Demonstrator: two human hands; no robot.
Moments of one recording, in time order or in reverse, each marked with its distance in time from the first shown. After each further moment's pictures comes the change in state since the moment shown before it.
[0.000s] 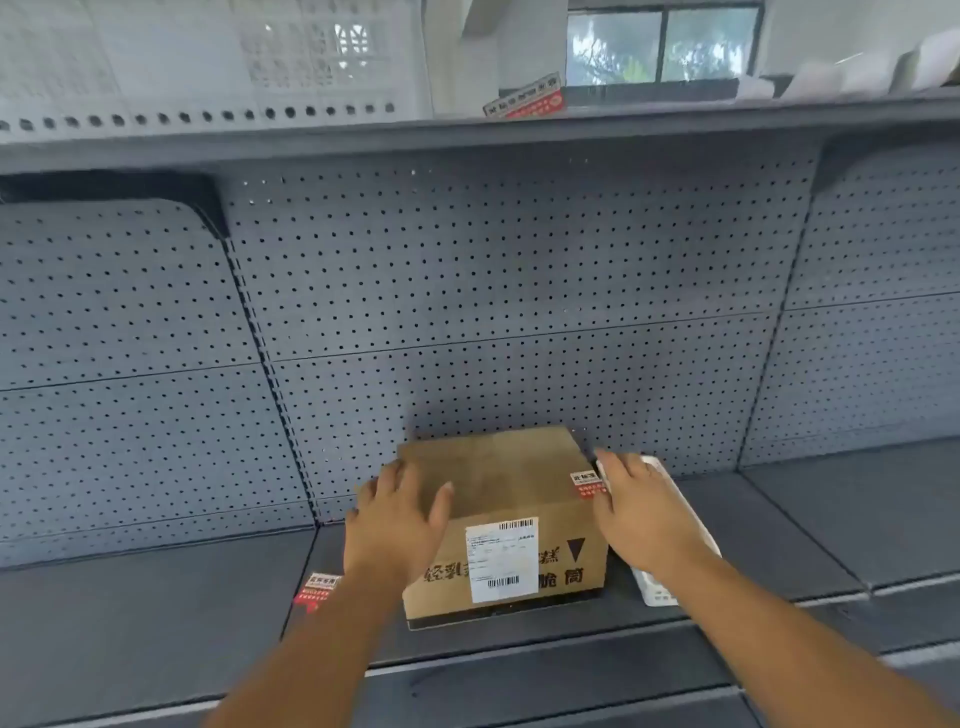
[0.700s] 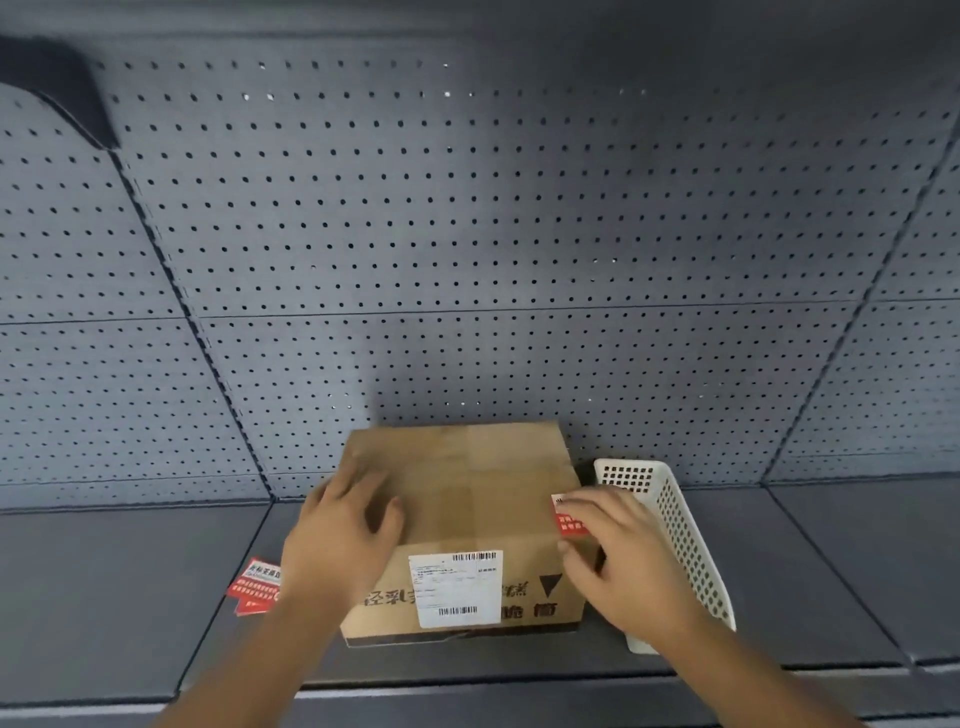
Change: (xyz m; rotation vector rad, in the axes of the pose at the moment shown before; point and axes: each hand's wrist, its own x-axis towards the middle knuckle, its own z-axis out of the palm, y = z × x) left_hand 0.041 -0.010 0.058 -0.029 0.045 -0.108; right_hand 0.035 0.060 0.047 0.199 -0.042 -0.309
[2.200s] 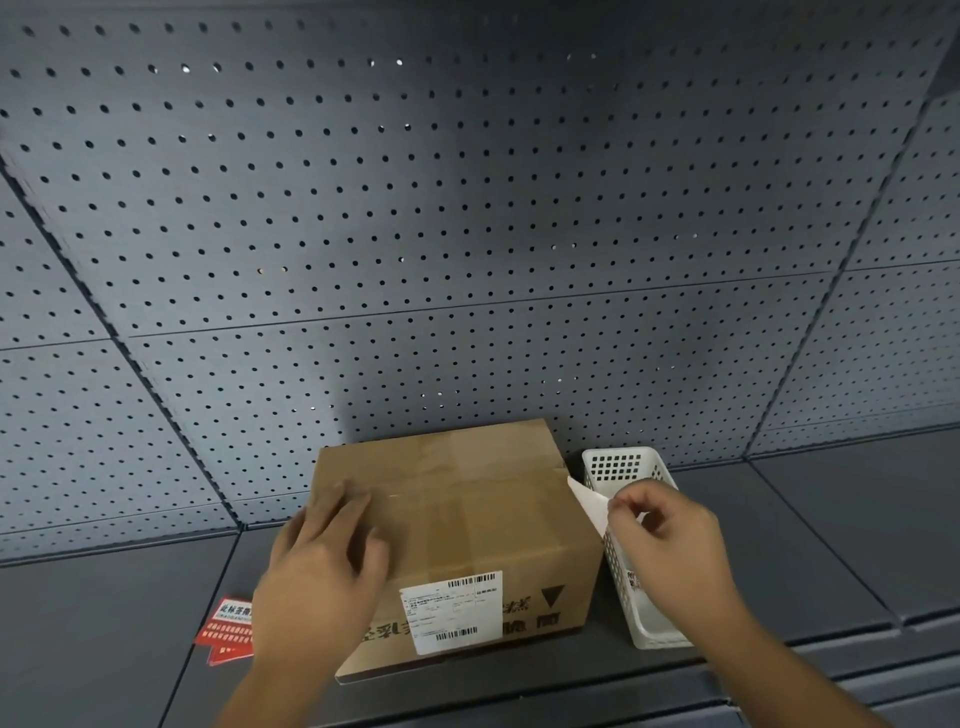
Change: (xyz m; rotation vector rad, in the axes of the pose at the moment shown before) left_hand 0.001 -0.011 0.011 -0.035 0.038 0.069; right_hand 0.008 -0.016 -0.028 0.465 0.310 0.530
